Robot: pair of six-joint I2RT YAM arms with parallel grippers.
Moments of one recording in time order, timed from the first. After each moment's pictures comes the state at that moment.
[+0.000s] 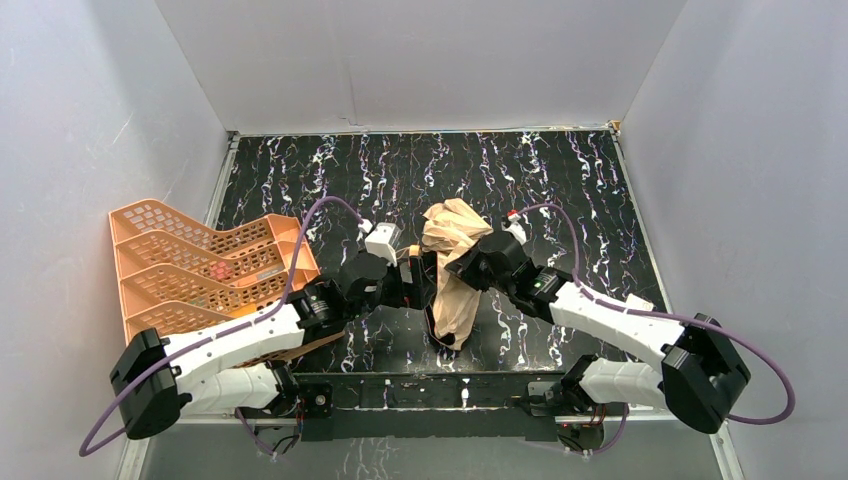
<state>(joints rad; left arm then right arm) -0.99 1.08 0.67 -0.11 -0.23 -0.65 0.83 1.17 0.67 -0.12 0.16 1.22</state>
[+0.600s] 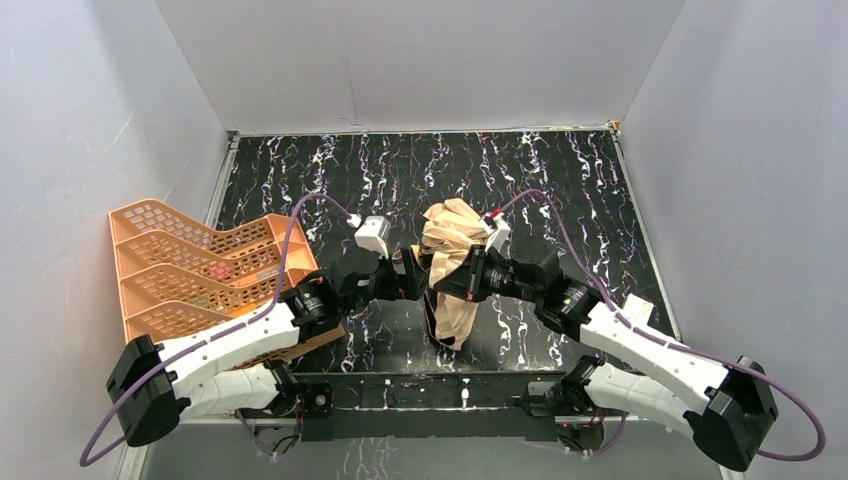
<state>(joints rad) -0.94 1.05 0.67 -0.10 -0.22 -0.68 0.83 0.93 0.61 0.00 -0.25 0.84</state>
